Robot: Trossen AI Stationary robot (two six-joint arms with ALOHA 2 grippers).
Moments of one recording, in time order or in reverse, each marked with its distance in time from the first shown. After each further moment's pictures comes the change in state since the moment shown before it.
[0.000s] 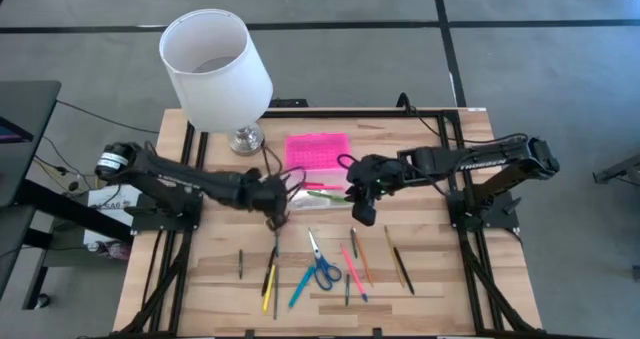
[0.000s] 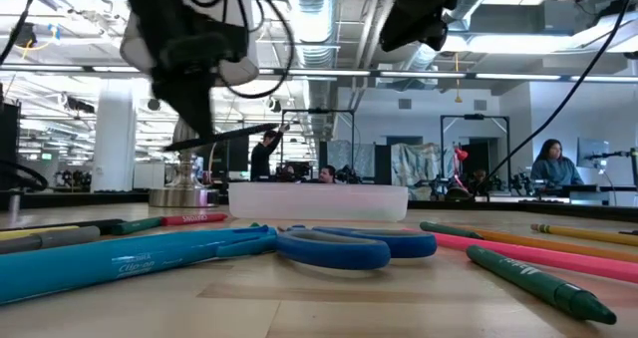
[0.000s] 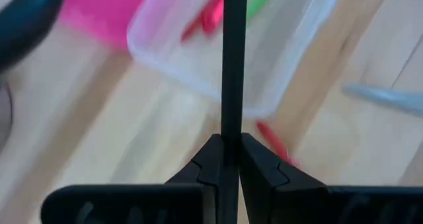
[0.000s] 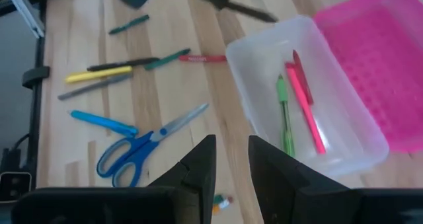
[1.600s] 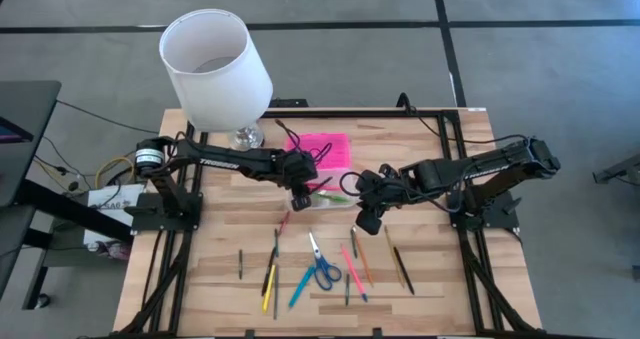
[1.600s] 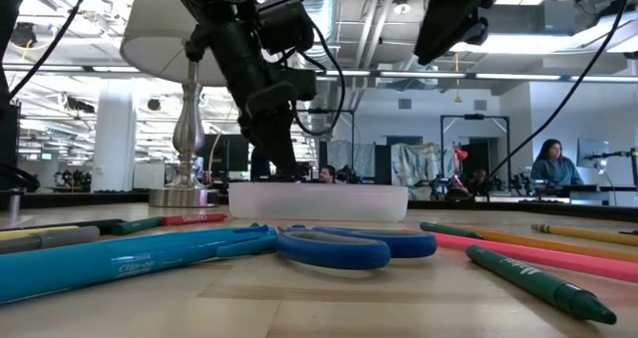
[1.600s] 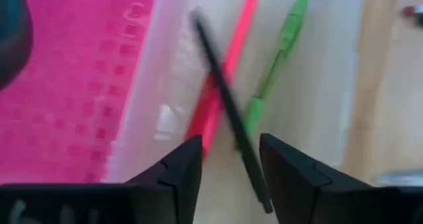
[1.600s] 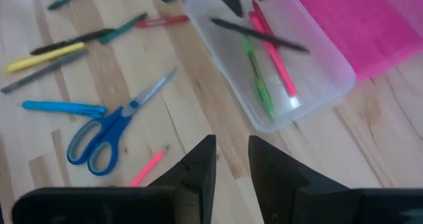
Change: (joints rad) left arm 0.260 0.279 0.141 0.281 0.281 0.466; right arm 0.116 0.000 0.000 -0.188 0.186 0.249
